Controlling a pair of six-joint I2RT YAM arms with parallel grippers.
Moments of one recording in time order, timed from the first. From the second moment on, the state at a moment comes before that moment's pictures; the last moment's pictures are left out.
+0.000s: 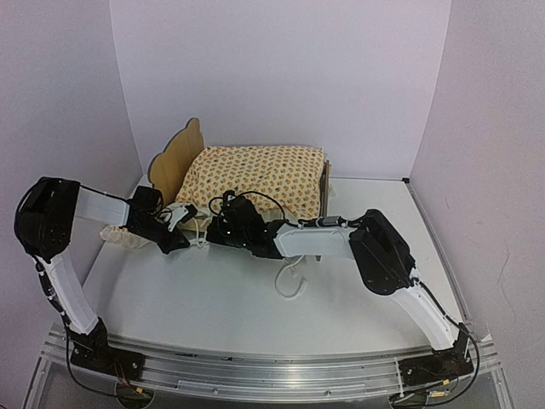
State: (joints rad) left arm -0.23 1.79 0.93 -0.16 0.45 0.52; right arm 1.00 2.54 2.03 0.07 0.11 0.81
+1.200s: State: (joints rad) left arm 0.14 1.59 1.00 -0.47 0.75 0.81; right arm 0.99 2.41 1.94 0.09 0.05 0.74
